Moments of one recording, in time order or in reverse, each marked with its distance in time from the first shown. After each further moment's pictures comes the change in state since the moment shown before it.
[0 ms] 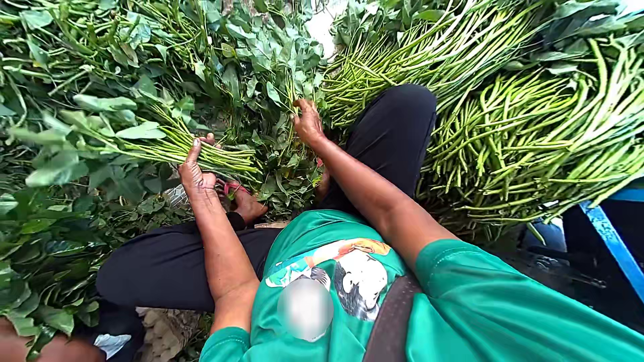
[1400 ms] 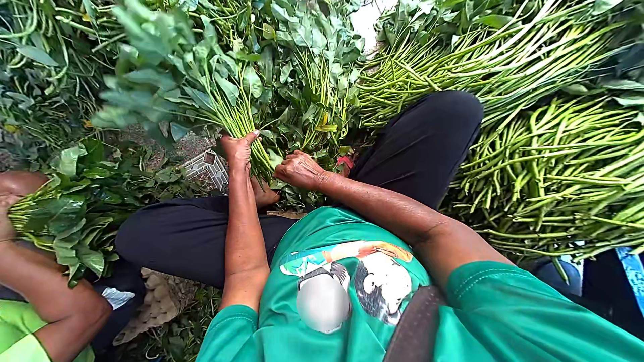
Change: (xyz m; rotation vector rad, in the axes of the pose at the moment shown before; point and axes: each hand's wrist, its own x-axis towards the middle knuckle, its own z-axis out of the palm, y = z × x) left_hand -0.005 -0.029 0.015 0.564 0.142 0.042; right_hand -0.099 -0.020 0.059 -0.467 -0.524 -0.905
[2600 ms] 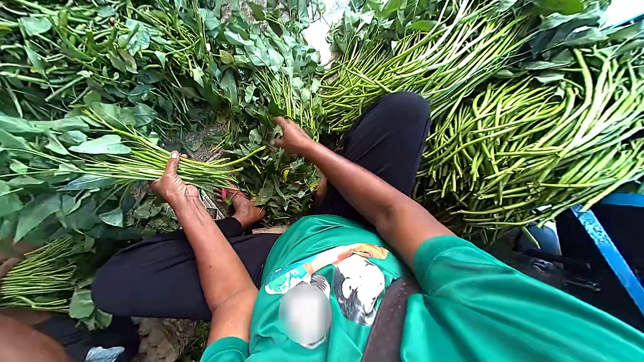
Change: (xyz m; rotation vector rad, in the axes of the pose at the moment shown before) left_hand 0.013 0.029 -0.047 -0.369 0.270 0.135; right_hand 0.021 0.094 -0.054 0.425 0.187 0.728
